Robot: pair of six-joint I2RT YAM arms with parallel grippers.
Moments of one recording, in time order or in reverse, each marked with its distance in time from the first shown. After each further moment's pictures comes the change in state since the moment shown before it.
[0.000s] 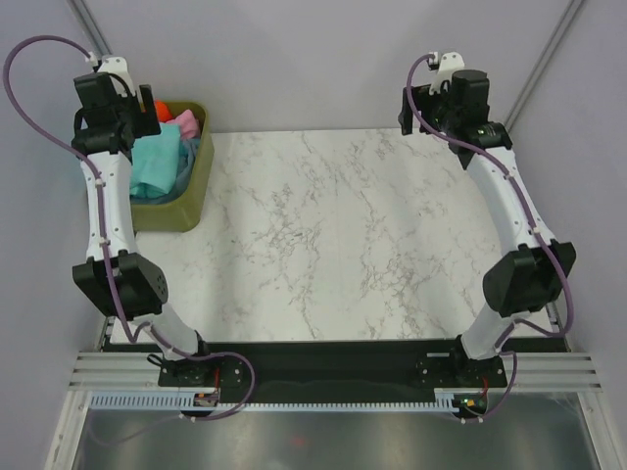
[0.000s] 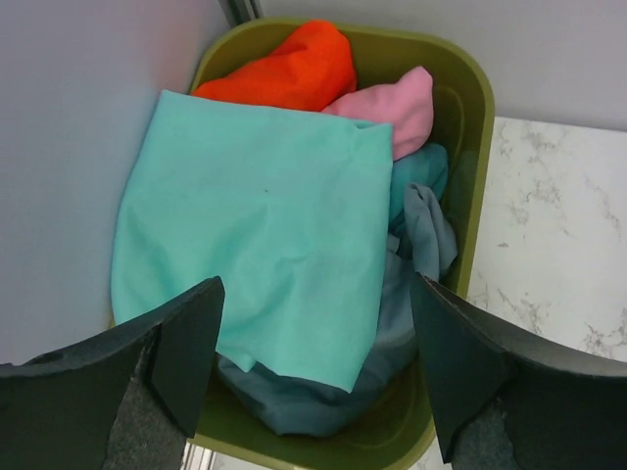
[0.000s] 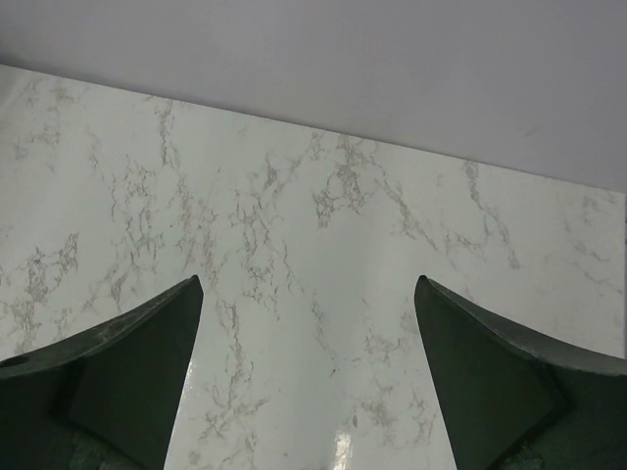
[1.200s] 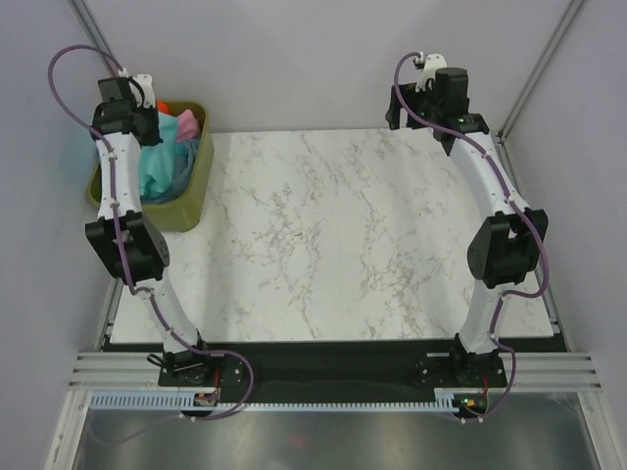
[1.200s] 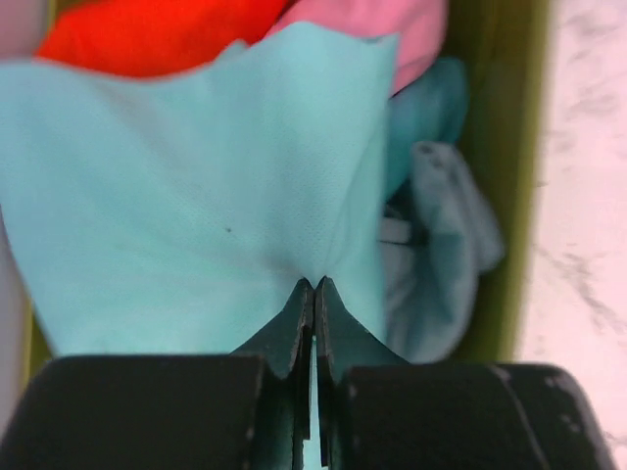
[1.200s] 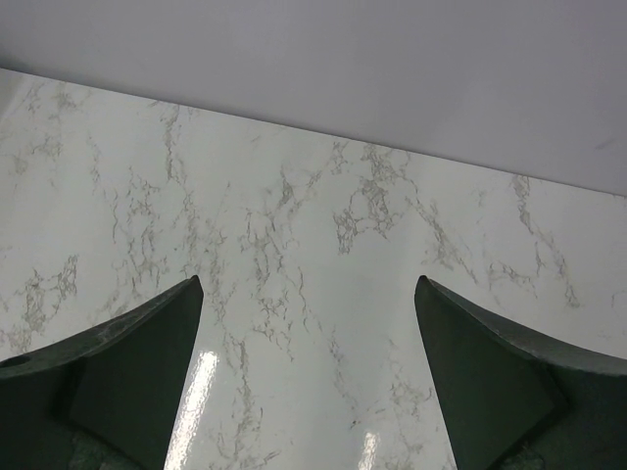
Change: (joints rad) left arm 0.031 0.385 0.194 -0.142 0.072 0.112; right arm -0.005 0.280 0.166 0.047 -0.078 0.043
